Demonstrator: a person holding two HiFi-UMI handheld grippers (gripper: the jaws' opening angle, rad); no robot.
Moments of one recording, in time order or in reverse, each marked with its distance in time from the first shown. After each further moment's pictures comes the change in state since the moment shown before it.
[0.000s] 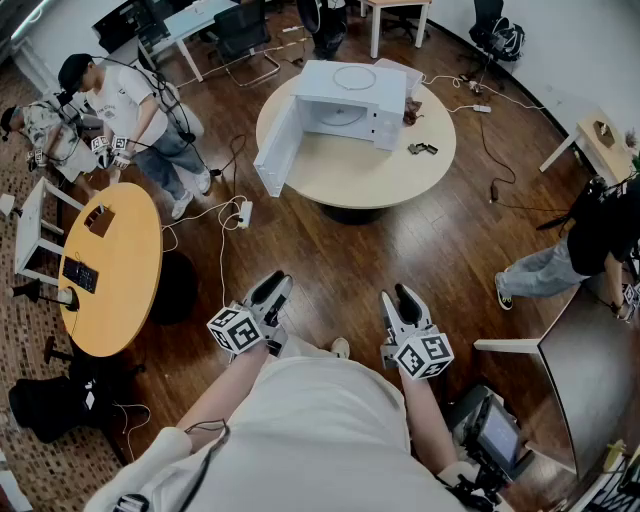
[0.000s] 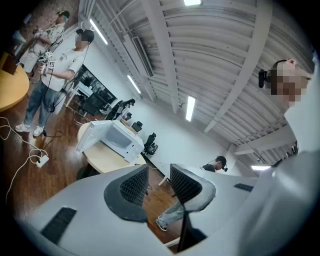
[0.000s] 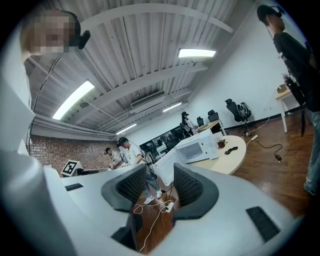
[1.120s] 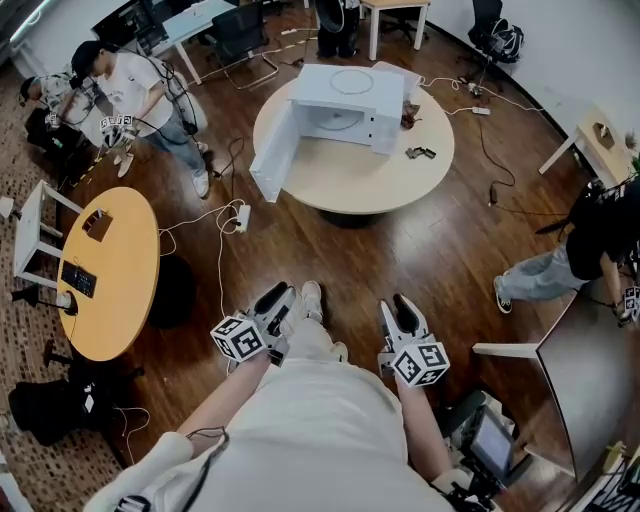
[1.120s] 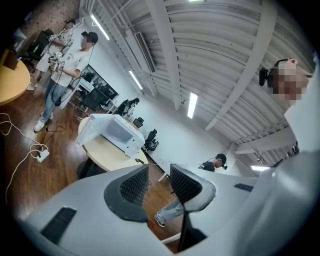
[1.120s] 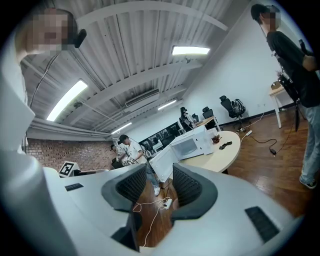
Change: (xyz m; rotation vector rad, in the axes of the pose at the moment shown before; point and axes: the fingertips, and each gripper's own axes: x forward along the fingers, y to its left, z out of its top) left arm 0.019 0.002 -0.026 -0.022 0.043 -0.005; right arm -0.005 -0.026 -0.012 0.045 0.023 -0.056
